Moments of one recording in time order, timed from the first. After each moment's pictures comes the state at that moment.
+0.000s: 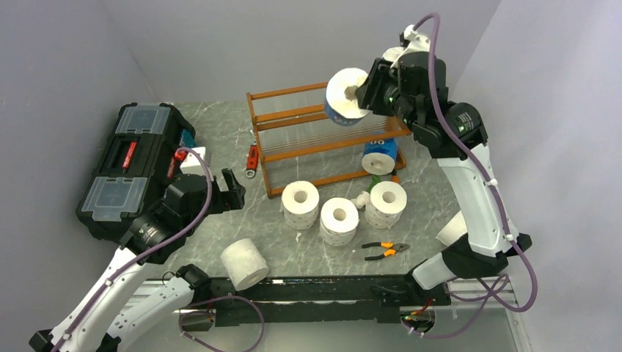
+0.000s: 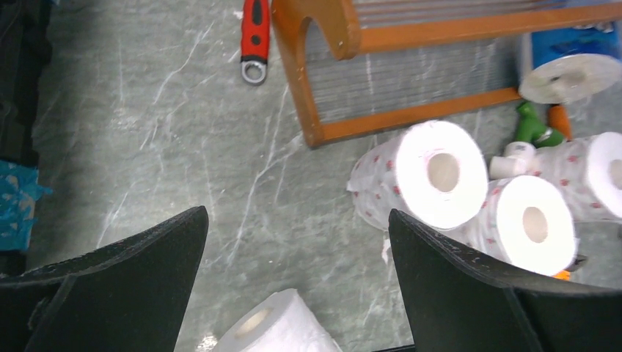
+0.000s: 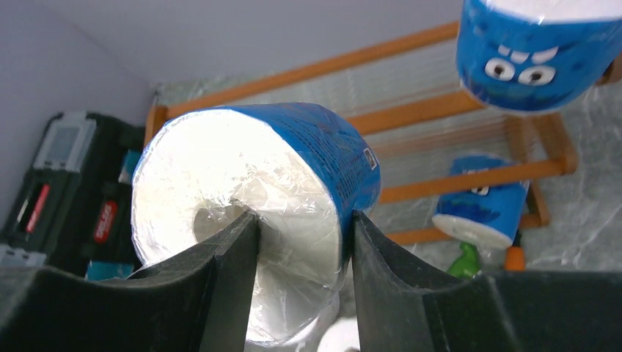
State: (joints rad) left arm -0.61 0.67 0.94 -0.77 -0.34 -0.54; right arm 0.59 1.48 2.12 -1.02 0.29 0.48
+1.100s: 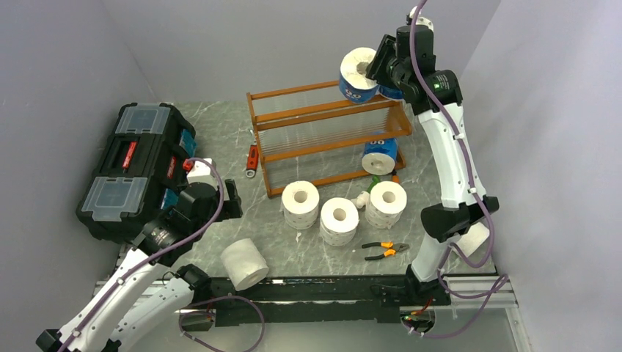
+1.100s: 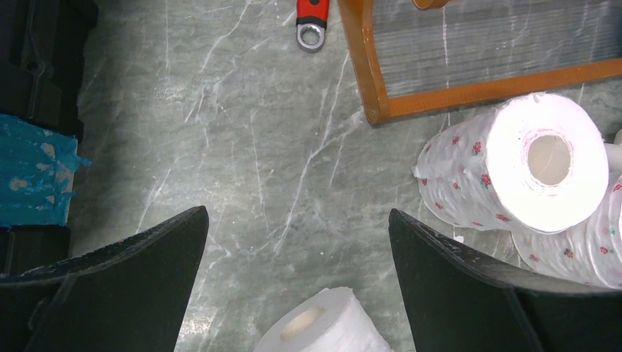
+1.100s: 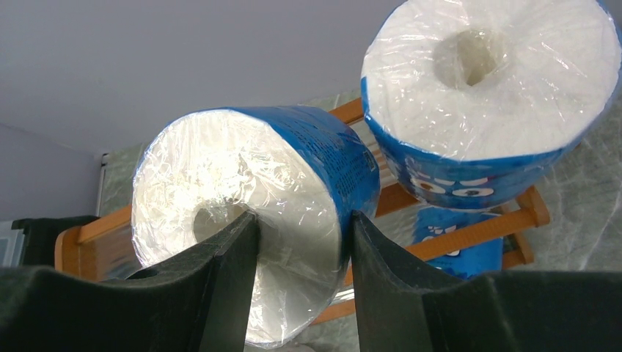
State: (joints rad) left arm -0.59 0.64 0.77 -0.75 -0.42 -0.49; right arm 0.33 1.78 2.34 -0.95 0.22 0.50
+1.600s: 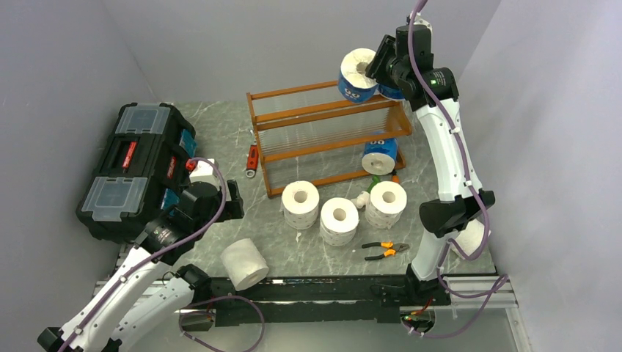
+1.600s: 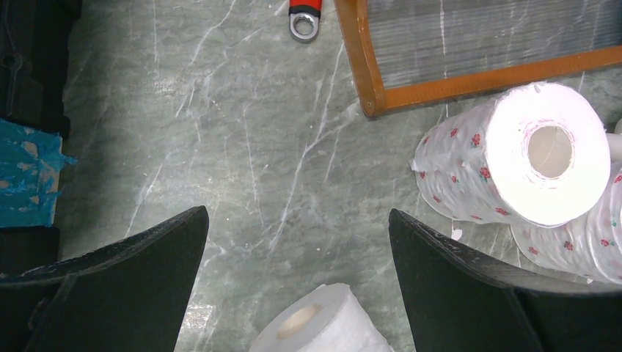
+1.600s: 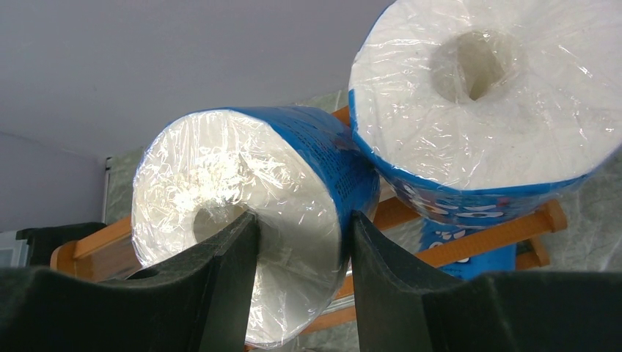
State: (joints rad) left arm -0.58 0.65 0.76 -0.74 -0.39 -0.49; right arm 0.29 1.83 2.34 -0.93 0.17 0.54
